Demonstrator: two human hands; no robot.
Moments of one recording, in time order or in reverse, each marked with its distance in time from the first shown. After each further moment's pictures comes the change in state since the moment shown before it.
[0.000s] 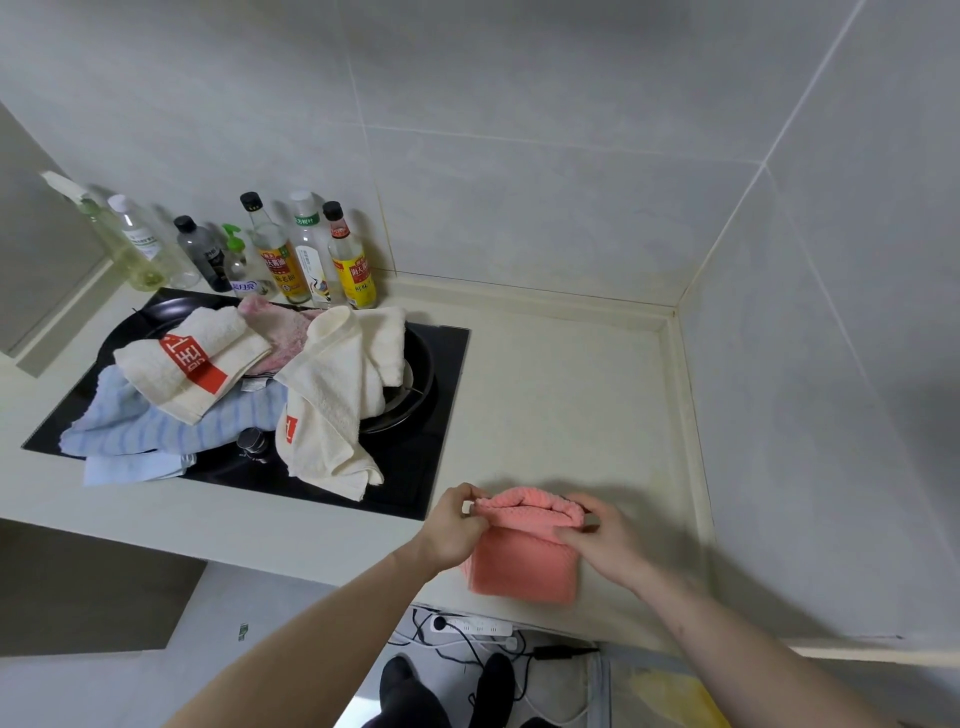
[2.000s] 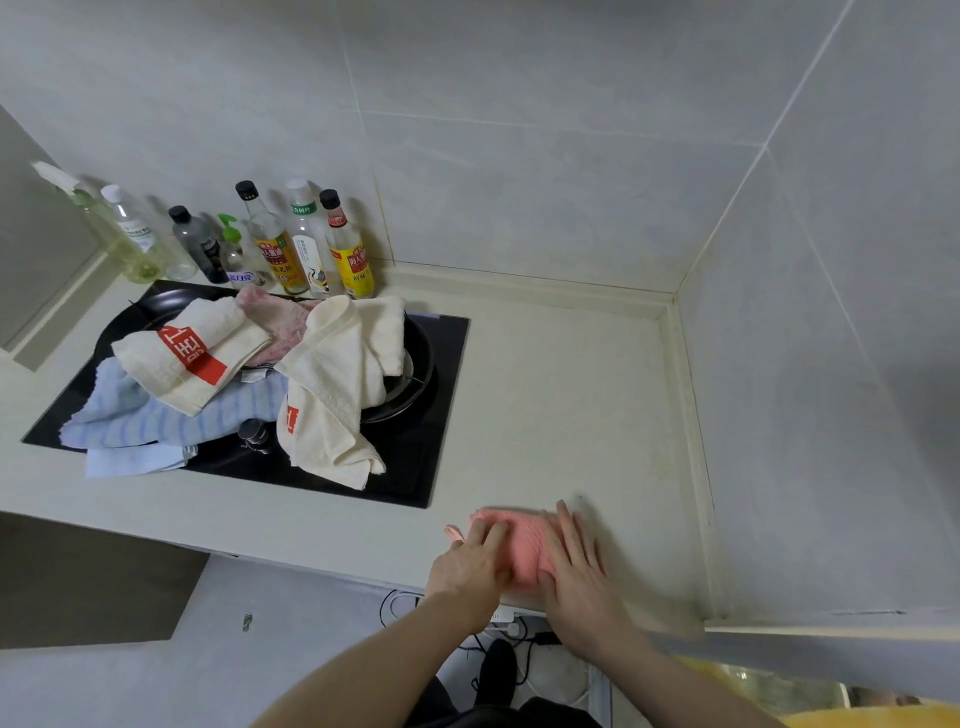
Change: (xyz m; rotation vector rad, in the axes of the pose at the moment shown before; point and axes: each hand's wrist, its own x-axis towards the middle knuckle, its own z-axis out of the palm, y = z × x) left_hand -0.051 -0.016 0.044 0.949 -0.078 0.079; right_hand -0.043 0.059 0.074 -0.679 -0.104 -0.194
